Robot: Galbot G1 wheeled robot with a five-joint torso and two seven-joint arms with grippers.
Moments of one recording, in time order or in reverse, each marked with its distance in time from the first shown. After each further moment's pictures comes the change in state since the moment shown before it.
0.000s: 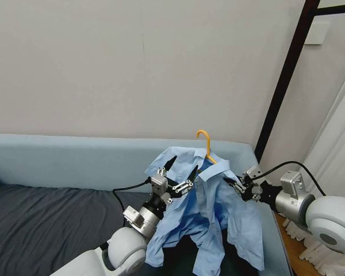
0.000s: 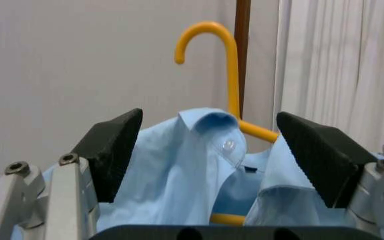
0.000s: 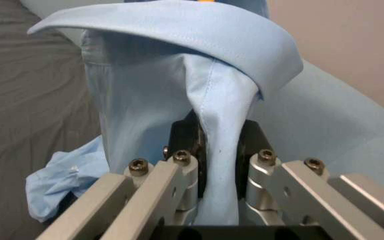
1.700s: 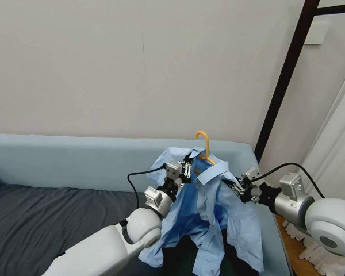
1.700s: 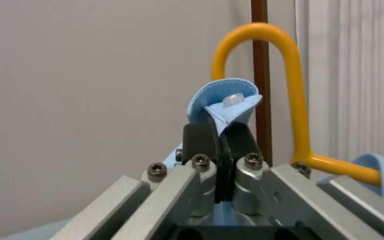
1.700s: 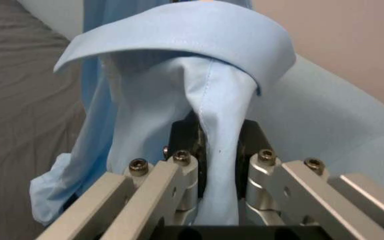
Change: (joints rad) left arm -0.253 0.018 0.108 0.093 -0.035 0.075 -0.071; right arm -0.007 0.007 -0.003 0.009 0.008 0.005 0.020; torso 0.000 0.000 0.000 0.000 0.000
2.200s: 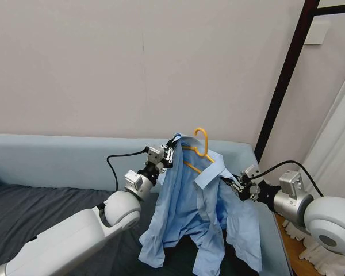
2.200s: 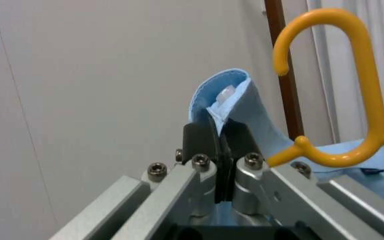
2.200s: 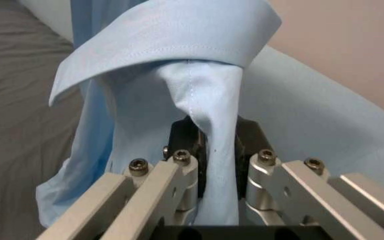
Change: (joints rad) left arm -0.049 0.145 -0.018 -0.015 0.009 0.014 0.049; right arm 0.029 0.004 -0.014 0.011 0.008 0.000 -0.004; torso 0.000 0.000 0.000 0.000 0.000
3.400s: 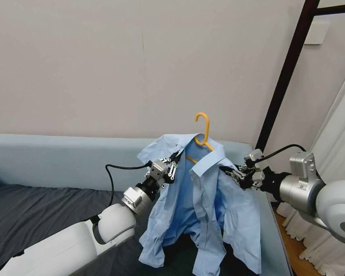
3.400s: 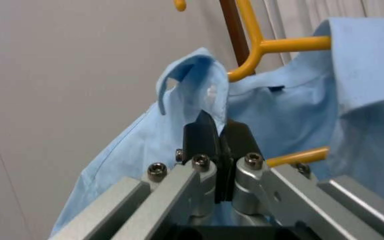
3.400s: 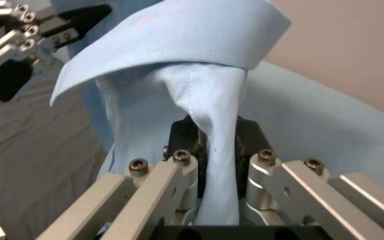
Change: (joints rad) left arm 0.058 0.035 0.030 -0.099 0.114 -0.014 -0.005; right arm 0.259 -0.072 -0.044 0.068 0.387 -0.085 0.158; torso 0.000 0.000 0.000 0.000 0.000
